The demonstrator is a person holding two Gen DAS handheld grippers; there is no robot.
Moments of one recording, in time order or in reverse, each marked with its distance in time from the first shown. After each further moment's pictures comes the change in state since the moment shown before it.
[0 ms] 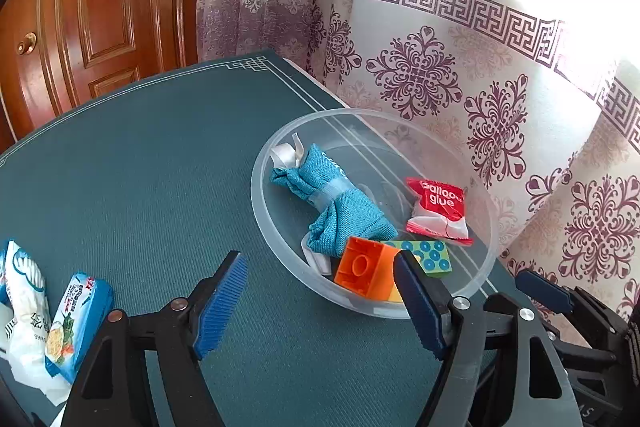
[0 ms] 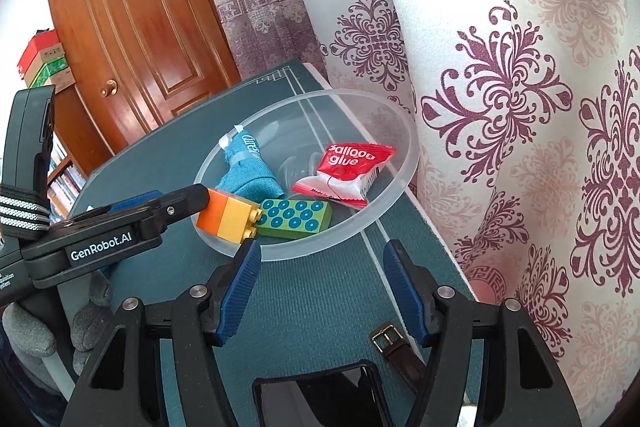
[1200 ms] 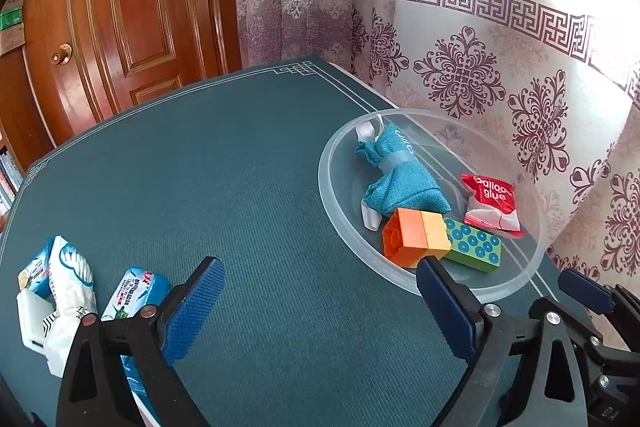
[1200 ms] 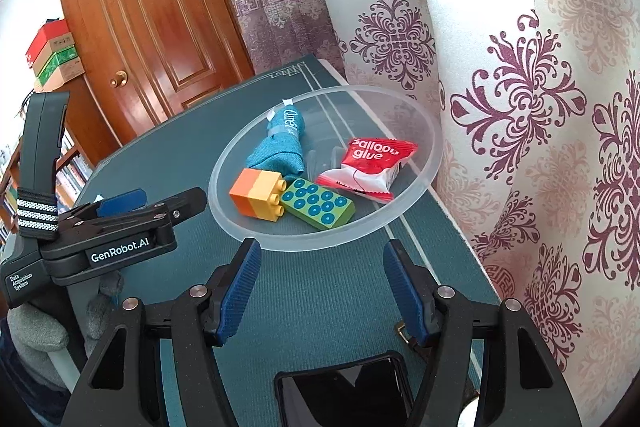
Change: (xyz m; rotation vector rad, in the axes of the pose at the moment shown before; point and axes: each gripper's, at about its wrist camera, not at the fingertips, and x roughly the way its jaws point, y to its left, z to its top) left arm -0.011 0.022 -0.010 0.008 -0.031 0.173; right arm -0.003 0.017 -0.003 -0.039 0.005 0.028
